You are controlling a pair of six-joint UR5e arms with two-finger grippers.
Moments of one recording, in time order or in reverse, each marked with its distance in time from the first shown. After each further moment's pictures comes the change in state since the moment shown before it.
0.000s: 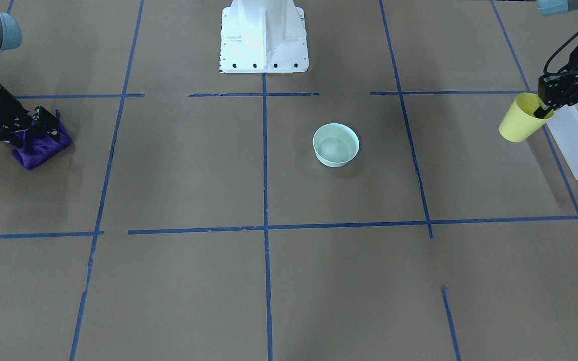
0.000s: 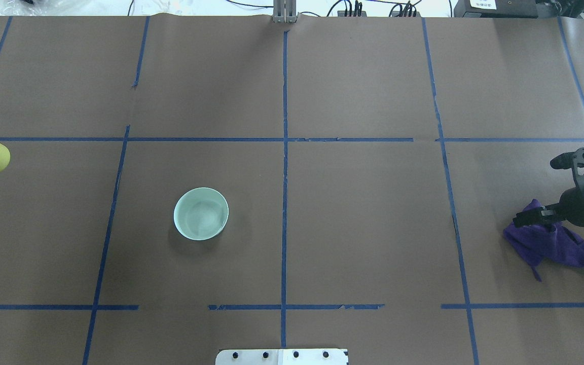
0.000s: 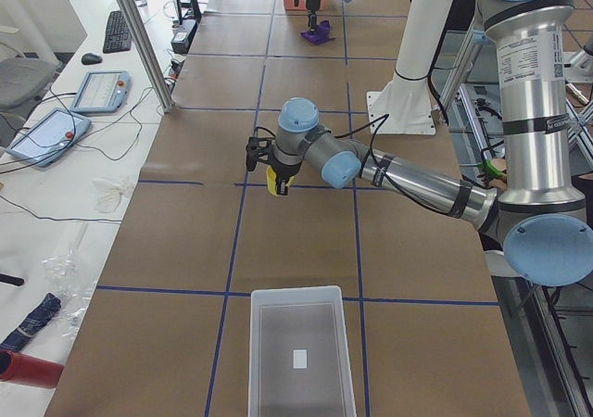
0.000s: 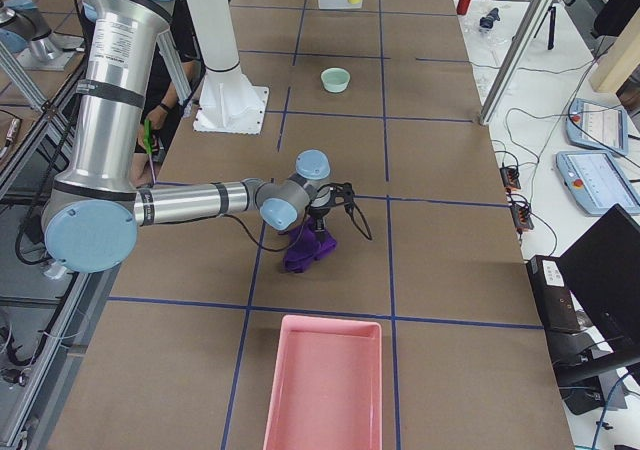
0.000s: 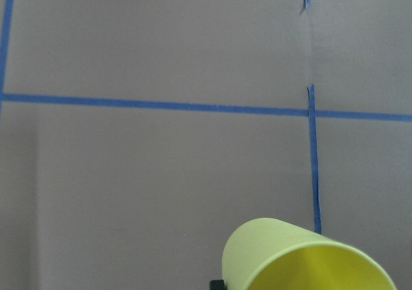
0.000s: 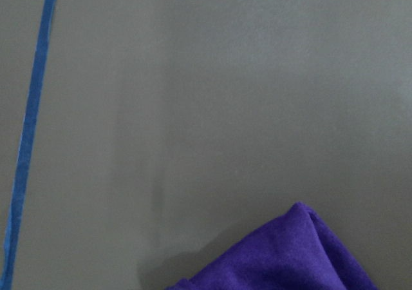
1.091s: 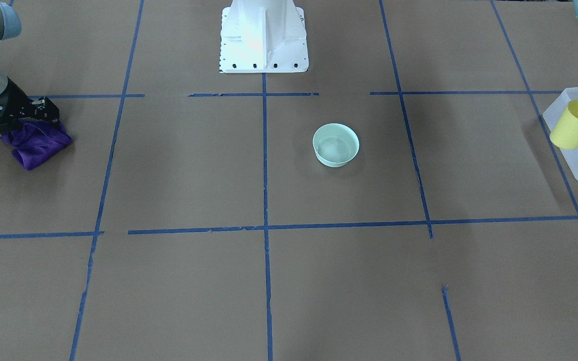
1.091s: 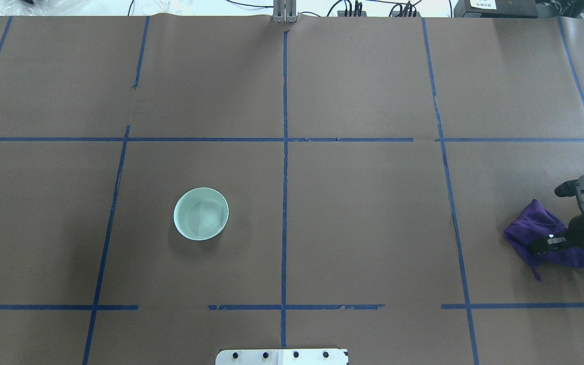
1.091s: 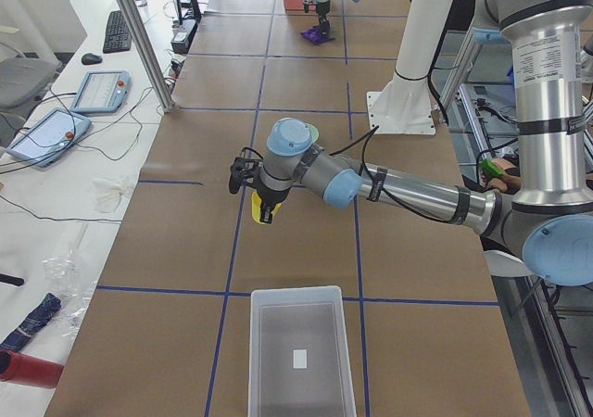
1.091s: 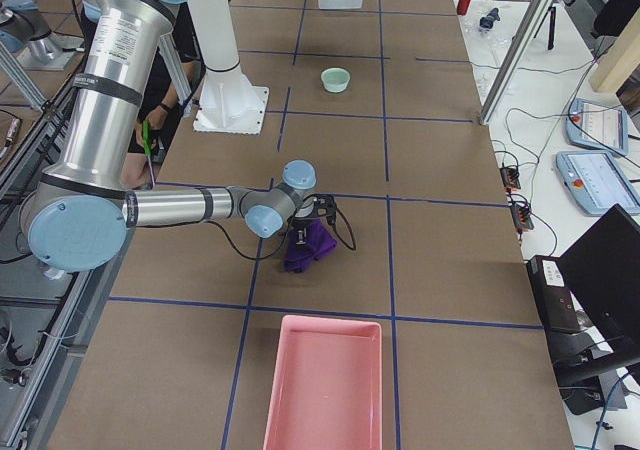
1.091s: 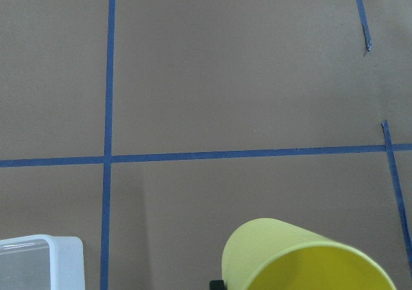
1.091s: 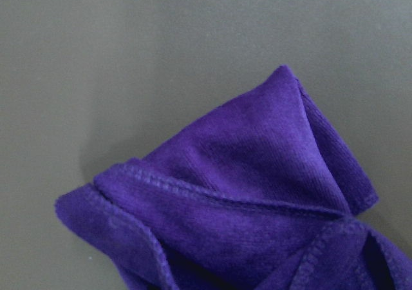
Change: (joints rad) left arm -0.148 0.005 0.100 0.016 0.002 0.248; right arm -0.052 -0.073 0.004 -0.010 -0.006 -0.013
